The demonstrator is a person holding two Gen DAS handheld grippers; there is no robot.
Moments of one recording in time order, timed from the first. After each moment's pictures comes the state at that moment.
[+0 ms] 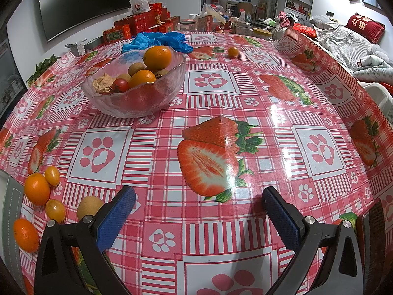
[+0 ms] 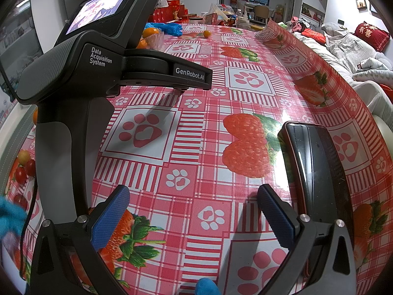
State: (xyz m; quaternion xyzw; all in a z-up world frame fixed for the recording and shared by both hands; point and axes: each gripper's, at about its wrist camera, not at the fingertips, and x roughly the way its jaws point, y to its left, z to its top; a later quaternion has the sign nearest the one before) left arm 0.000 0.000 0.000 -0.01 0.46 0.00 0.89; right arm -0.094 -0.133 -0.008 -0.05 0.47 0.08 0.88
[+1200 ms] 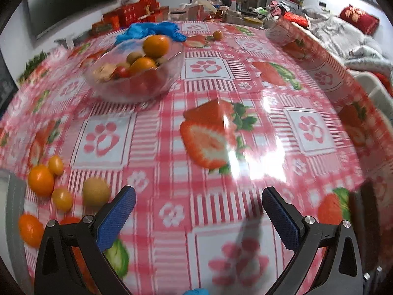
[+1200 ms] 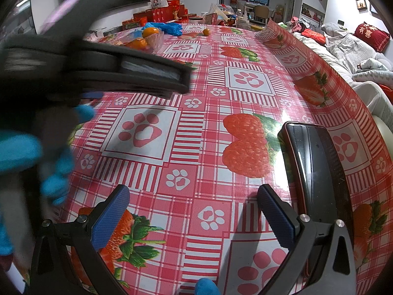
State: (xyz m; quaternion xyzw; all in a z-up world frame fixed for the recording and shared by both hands) left arm -0.018 0.011 0.008 -0.02 0.49 -0.03 0.87; right arm -0.094 -0.132 -0.008 -0.05 0.47 0.08 0.88
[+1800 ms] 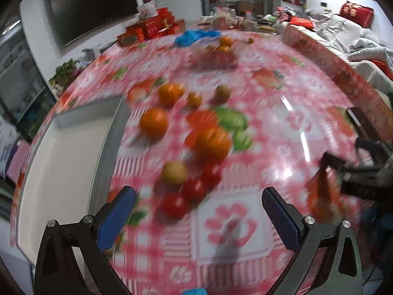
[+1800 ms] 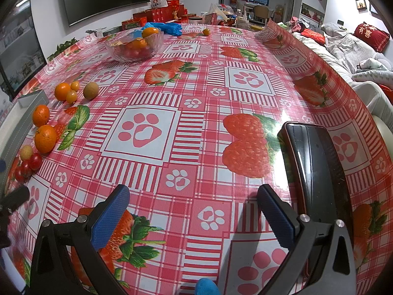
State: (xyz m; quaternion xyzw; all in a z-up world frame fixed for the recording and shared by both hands) left arm -0.184 0.115 0.041 0.07 0.47 0.04 0.88; right arm -0.094 -0.133 -0.008 -0.05 0.47 0.08 0.88
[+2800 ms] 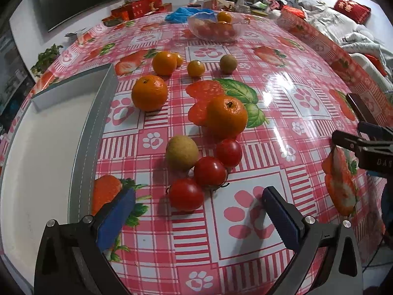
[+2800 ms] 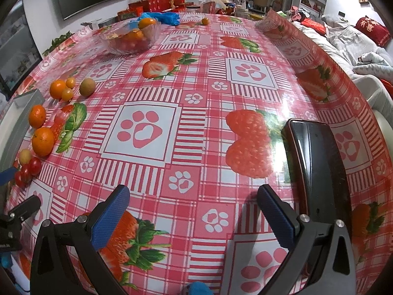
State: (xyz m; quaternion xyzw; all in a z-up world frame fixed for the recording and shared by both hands) left arm -0.172 0.140 0.002 0.02 0.50 -0.03 0.86; right arm -0.080 -0.128 -0.008 -0.05 0.50 0.07 0.86
